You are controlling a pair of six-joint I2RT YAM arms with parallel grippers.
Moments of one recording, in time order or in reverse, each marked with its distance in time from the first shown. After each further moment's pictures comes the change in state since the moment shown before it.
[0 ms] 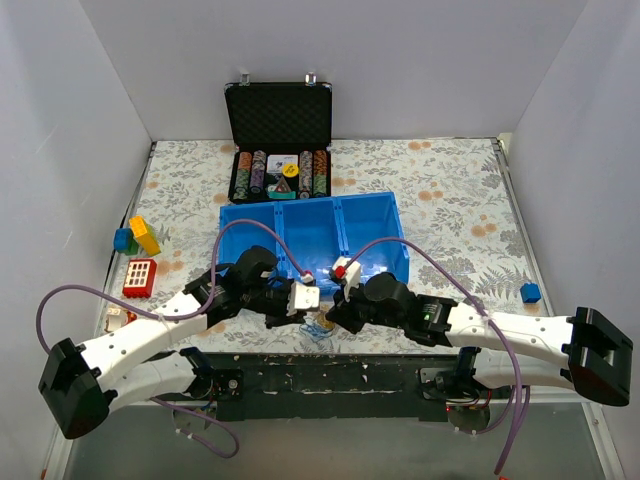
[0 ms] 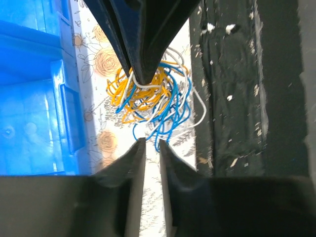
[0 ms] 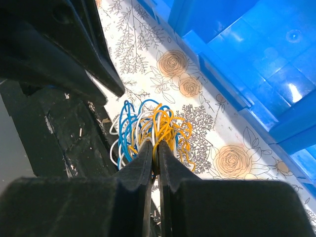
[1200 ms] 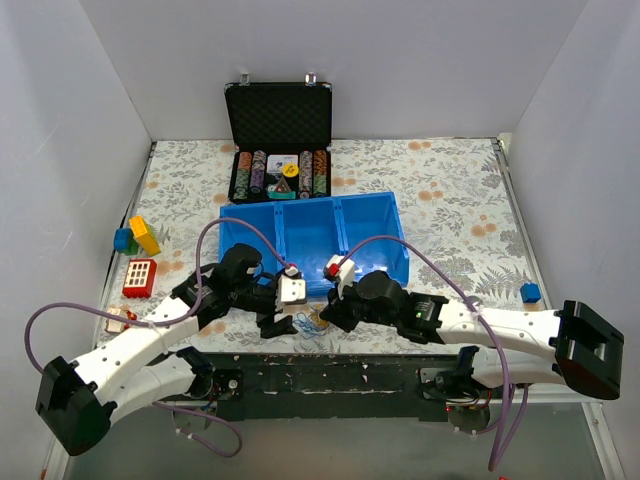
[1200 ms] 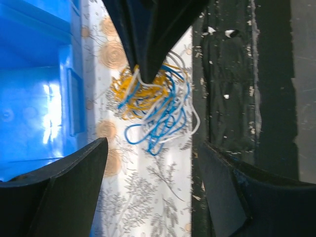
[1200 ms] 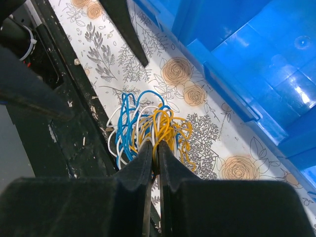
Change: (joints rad) left arm 0.115 -0.088 -0.029 -0.053 0.100 -0.022; right arm 0.001 0.066 0.024 0.040 0.002 0.024
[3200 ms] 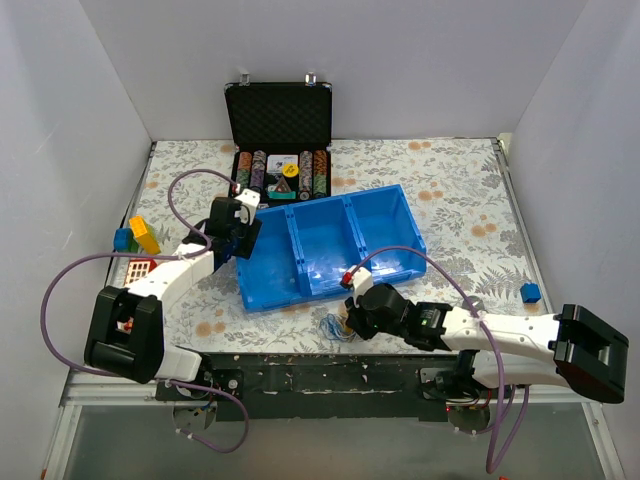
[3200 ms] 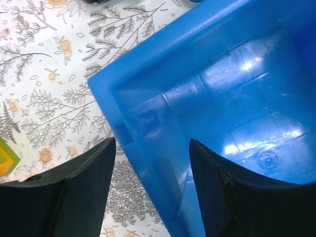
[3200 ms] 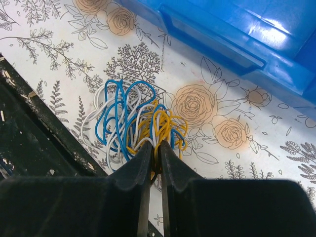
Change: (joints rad) left arm 0.413 0.466 0.158 0.330 -0.863 -0.403; right arm -0.008 -0.035 -0.125 -0.140 0.169 0.071
